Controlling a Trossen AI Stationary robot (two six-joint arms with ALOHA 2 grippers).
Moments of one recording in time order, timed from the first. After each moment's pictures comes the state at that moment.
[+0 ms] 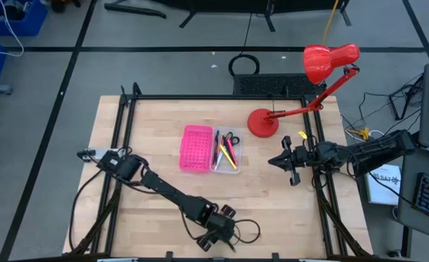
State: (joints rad) left arm -0.47 2.30 1.70 -0.45 0.11 0.21; right arm 0.15 0.45 0.02 0.50 0.05 0.06
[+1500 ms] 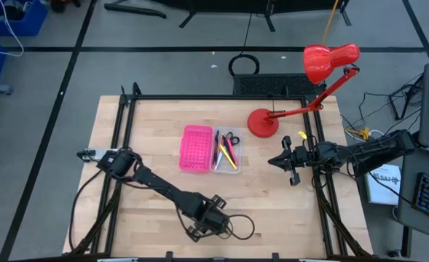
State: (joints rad) left arm -0.47 2.20 1.69 -0.74 0.04 0.22; right arm 0.15 0.45 0.02 0.50 0.06 0.06
